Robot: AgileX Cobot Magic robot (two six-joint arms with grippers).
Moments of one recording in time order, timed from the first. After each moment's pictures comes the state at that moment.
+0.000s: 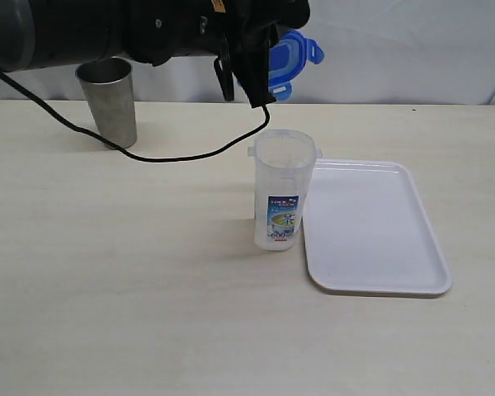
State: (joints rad) left arm -0.65 1.89 -1.51 -0.12 0.08 1.06; right arm 0.08 0.01 0.00 -0.06 0.34 0.02
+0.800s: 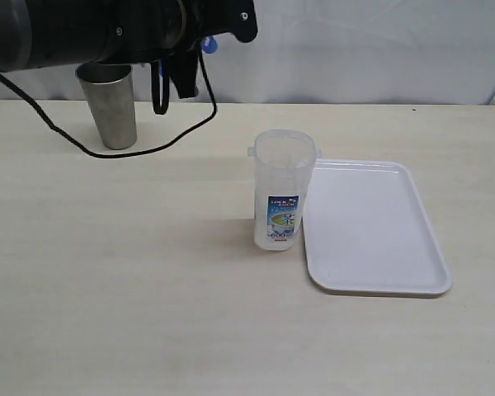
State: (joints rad) left arm -0.65 1.89 -1.51 1.24 0.50 -0.12; right arm 0.08 0.01 0.00 -0.06 0.34 0.02
